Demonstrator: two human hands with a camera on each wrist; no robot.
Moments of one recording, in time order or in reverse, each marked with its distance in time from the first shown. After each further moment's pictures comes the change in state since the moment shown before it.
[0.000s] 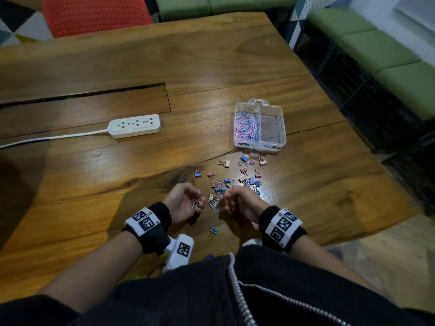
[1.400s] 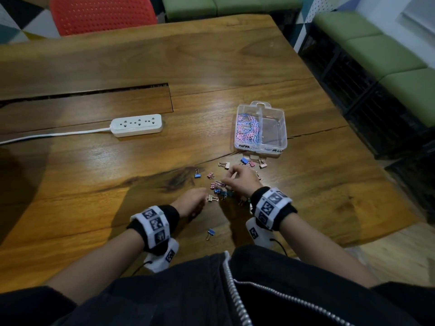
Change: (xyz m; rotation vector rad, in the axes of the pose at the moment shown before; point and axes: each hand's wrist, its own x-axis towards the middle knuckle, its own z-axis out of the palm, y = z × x) left_hand 0.009 -0.006 0.011 0.896 -0.025 0.278; right_hand 0.035 -0.028 -0.011 -0.634 0.246 -0.191
